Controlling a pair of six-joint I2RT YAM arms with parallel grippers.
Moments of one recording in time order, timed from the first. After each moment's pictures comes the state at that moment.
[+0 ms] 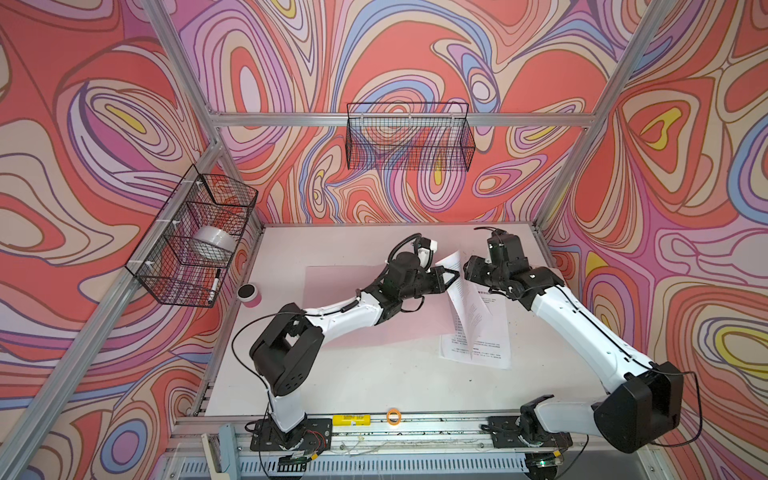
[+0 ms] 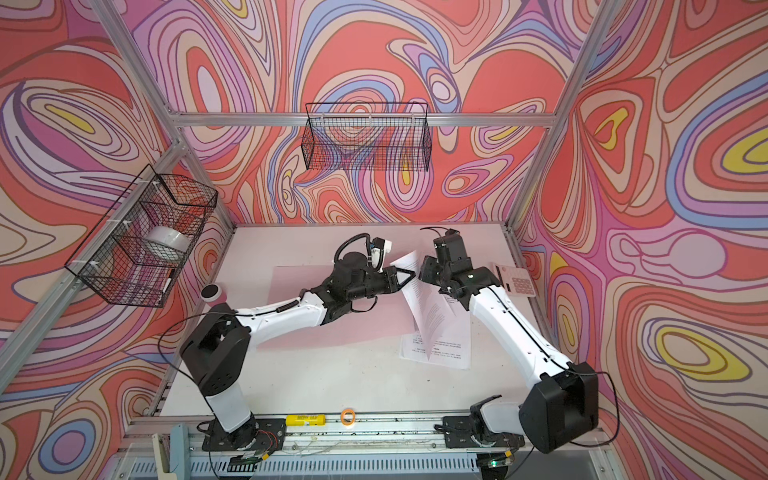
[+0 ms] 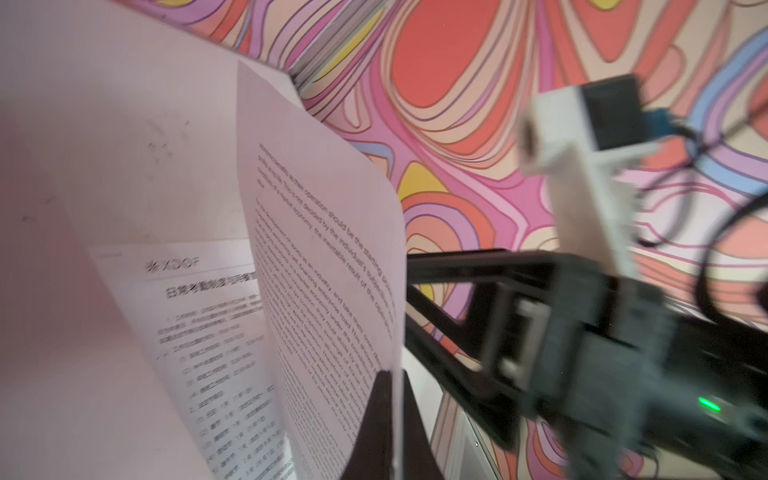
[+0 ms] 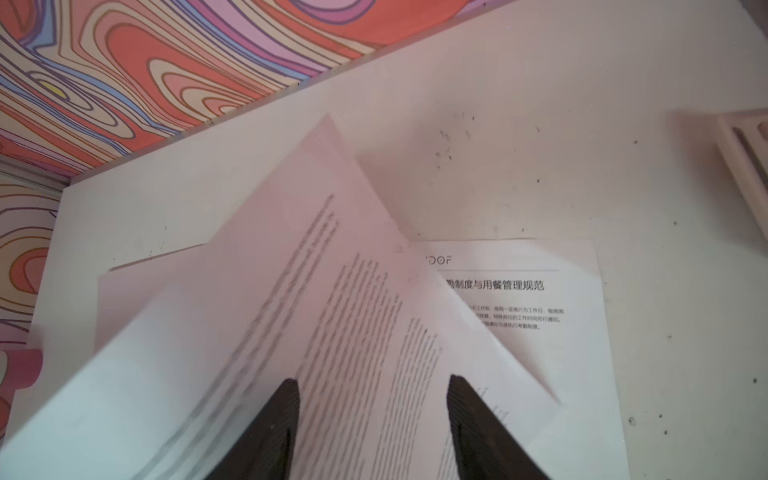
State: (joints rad) left arm -0.79 1.75 1.23 0.34 0.38 -0.86; right arm 0.30 1.33 1.20 -0.60 0.07 0.51
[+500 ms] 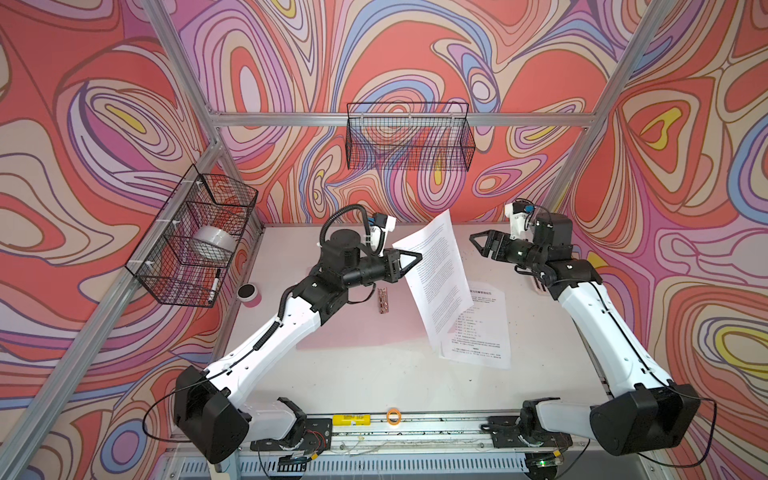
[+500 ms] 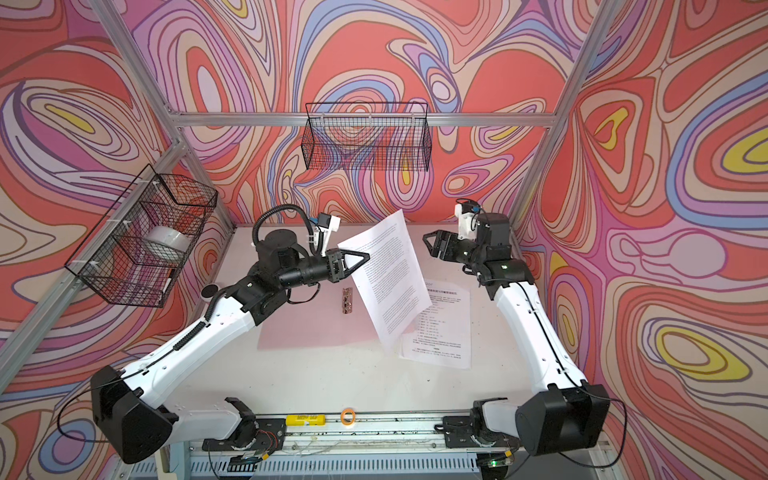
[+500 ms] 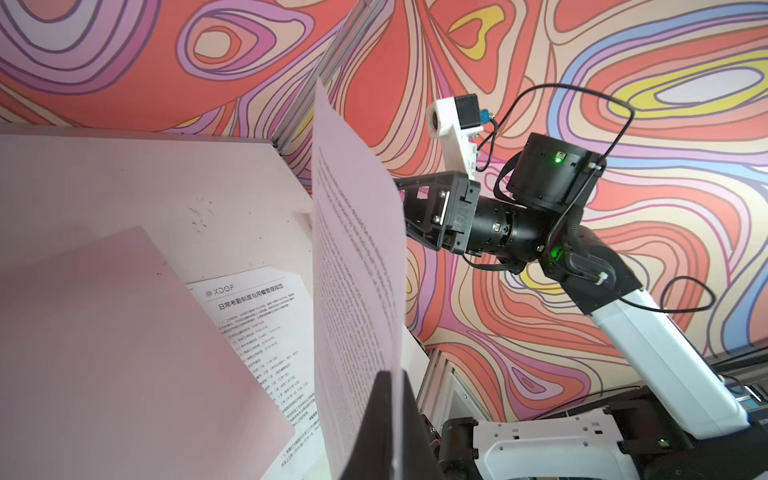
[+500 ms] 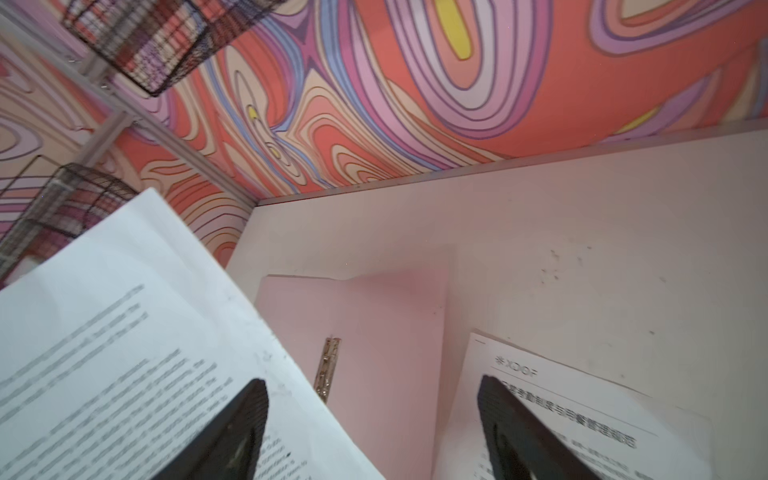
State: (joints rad) left arm -0.58 1.30 1.20 -0.06 0.59 -0.68; right arm 0.09 1.30 1.28 -0.43 -0.51 0.35
